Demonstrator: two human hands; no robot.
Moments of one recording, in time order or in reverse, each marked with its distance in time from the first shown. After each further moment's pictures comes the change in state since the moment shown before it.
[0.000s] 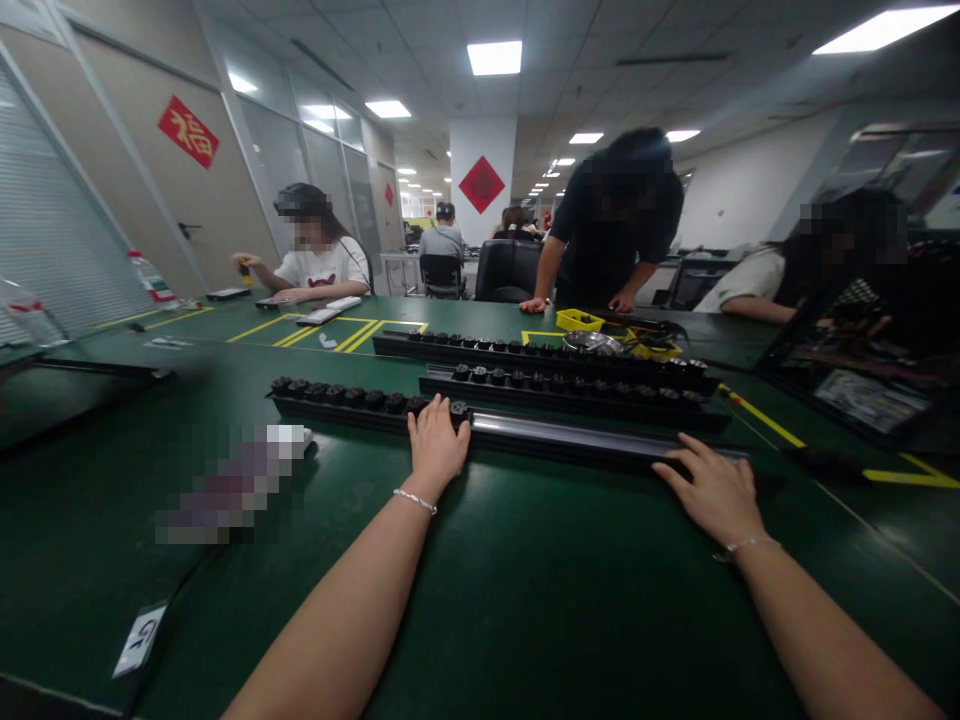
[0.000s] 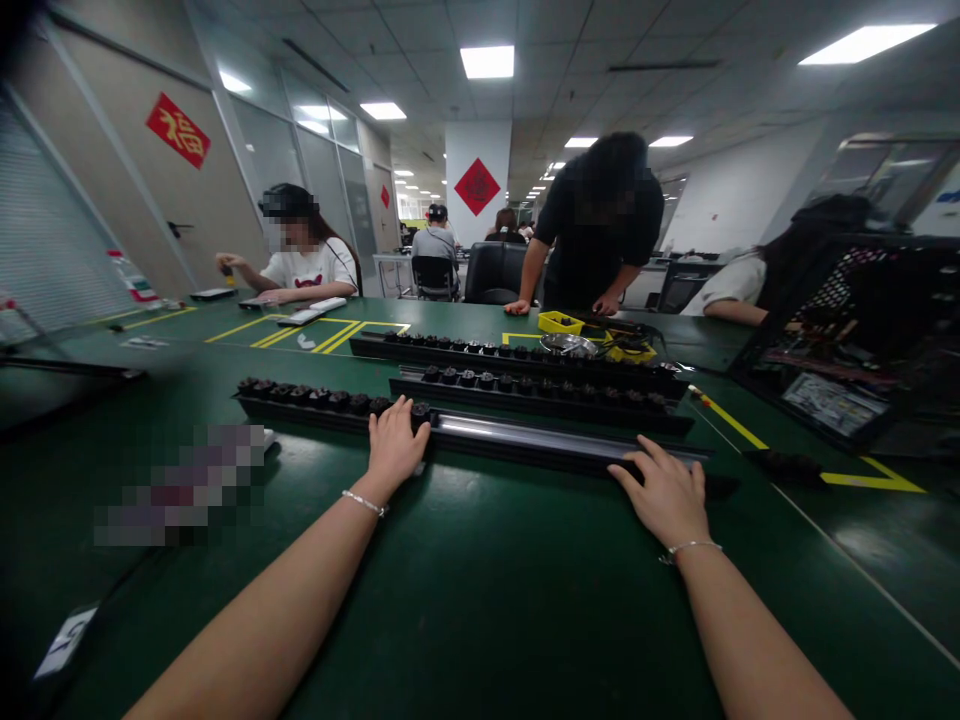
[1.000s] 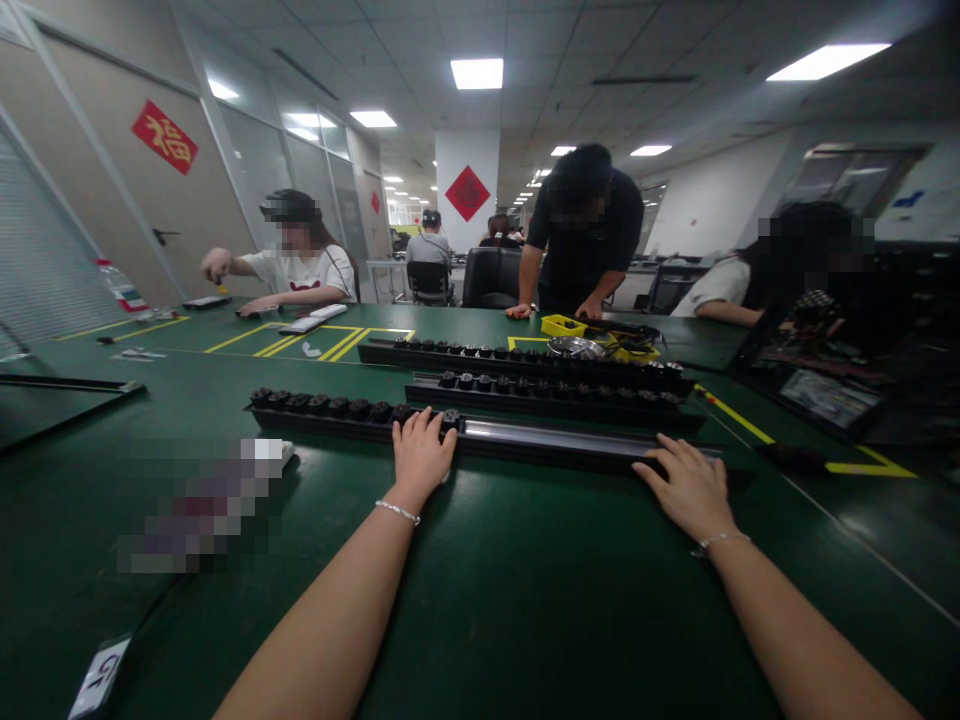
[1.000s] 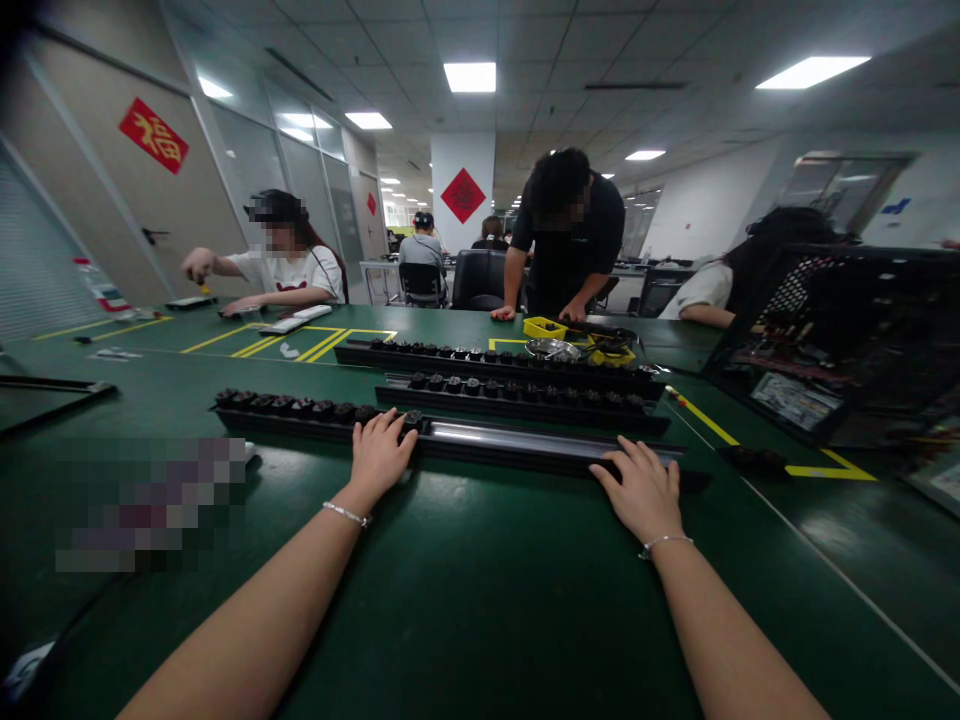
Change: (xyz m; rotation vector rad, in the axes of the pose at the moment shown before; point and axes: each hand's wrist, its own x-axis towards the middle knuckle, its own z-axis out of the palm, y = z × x) left_hand 0.000 -0.004 -0.001 0.054 -0.056 0.043; right_hand -0.003 -0.009 -0.004 0.003 -0.028 0.049
